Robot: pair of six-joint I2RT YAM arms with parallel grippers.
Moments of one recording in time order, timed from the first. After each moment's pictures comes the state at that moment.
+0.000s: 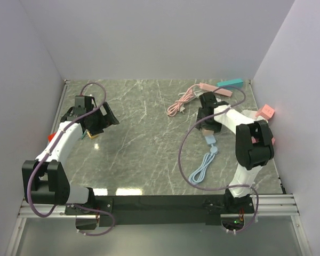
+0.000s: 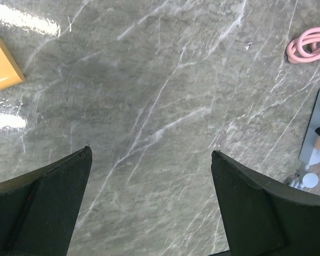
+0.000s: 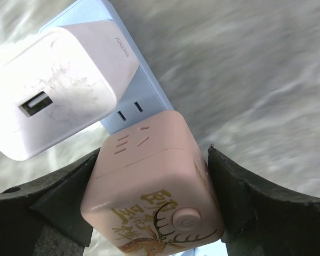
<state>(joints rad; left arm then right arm) -0.05 1.35 1.01 -0.55 0.21 -0.54 0.24 1.81 1.24 -0.65 0.25 0.46</state>
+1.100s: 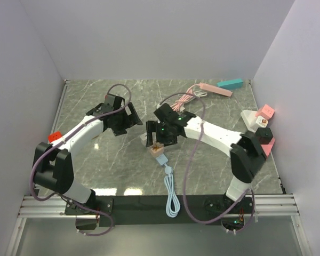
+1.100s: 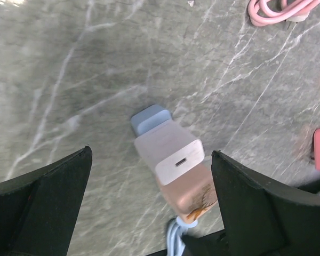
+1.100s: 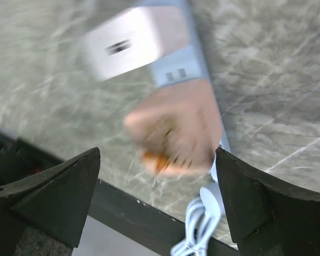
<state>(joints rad) -0.35 1.48 1.09 -0.51 0.13 -0.79 0.80 1.76 1.34 -0.67 -0.11 0.69</state>
